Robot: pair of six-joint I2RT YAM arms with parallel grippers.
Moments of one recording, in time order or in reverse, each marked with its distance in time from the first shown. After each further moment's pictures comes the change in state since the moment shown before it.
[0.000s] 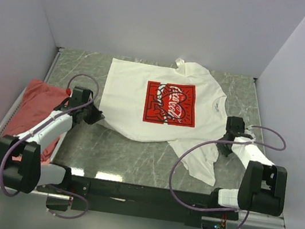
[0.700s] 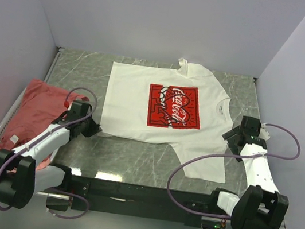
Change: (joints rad) left arm -0.023 -0.138 -0.181 -0.013 -0.031 -0.012; right arm -0.121 -0.209 0.082 -0.158 -0.006 -0.143
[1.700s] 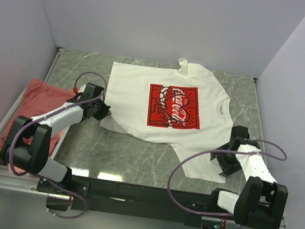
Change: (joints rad) left arm -0.067 0.322 0.279 0.063 -0.073 -0.158; right arm 0.038 0.041 -0.115 -0.206 -0.154 0.107
